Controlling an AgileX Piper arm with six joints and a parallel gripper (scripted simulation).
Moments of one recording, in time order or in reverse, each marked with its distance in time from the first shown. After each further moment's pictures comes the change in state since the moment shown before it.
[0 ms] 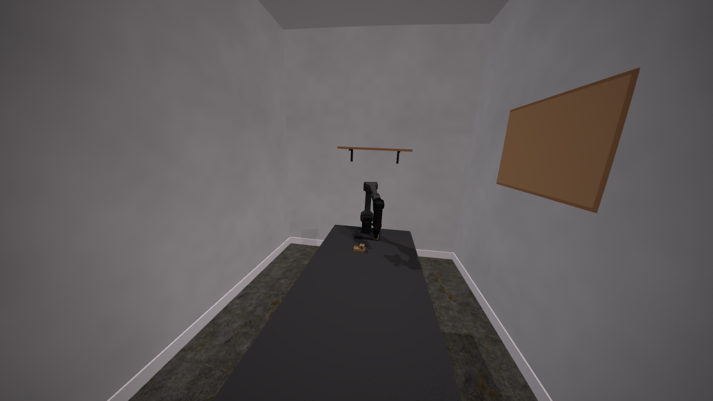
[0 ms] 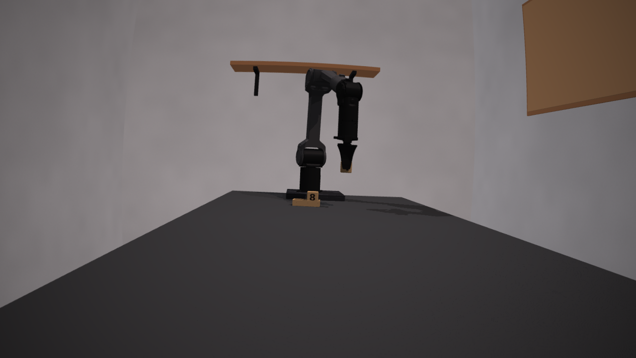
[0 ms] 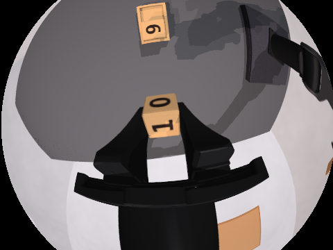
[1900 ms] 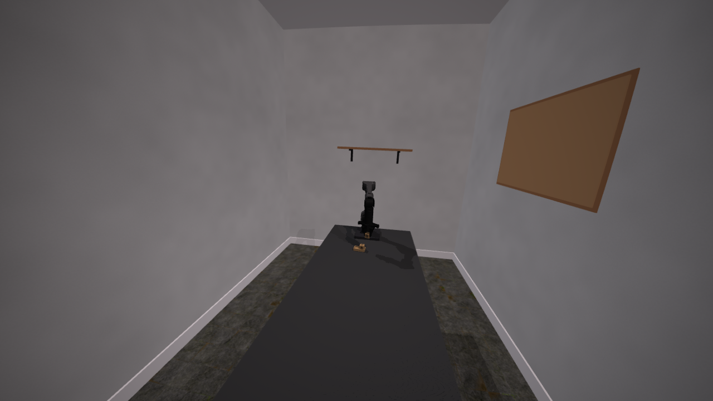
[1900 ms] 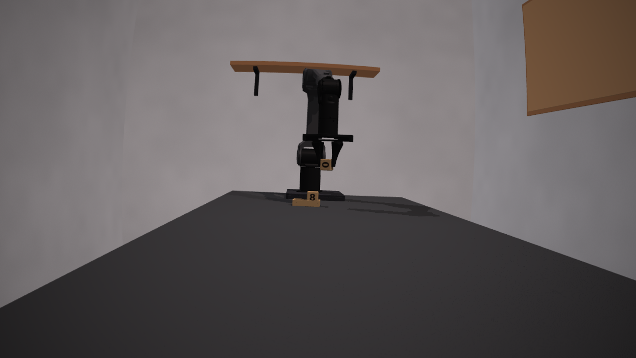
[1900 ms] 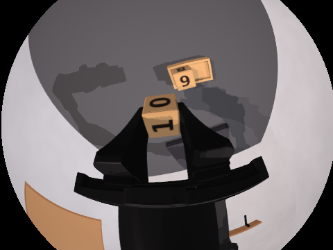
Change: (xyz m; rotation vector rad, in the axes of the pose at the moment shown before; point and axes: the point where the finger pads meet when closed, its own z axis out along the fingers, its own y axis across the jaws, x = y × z) arm -0.056 0.007 -0.004 -0.008 0.011 -1.347
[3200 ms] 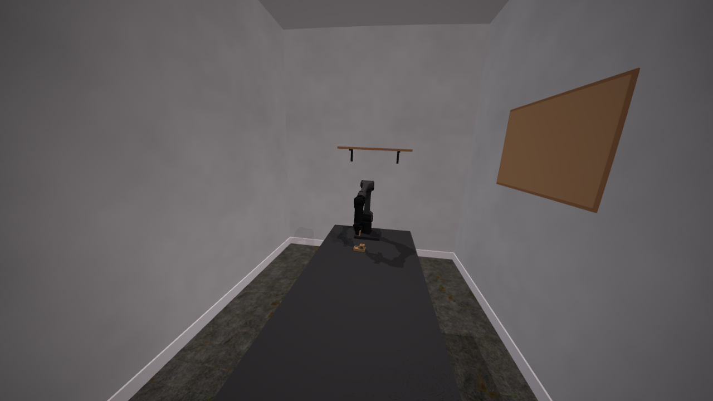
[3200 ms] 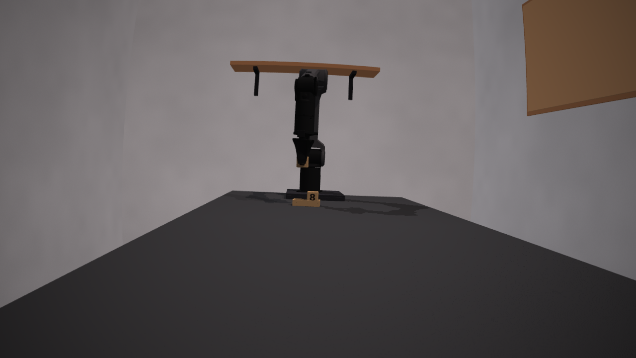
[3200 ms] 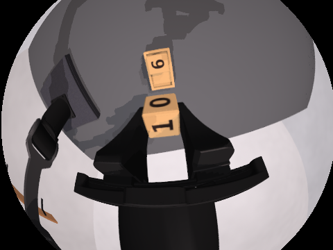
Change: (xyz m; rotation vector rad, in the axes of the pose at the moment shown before) arm -0.009 -0.070 -0.006 0.011 0.003 -1.751
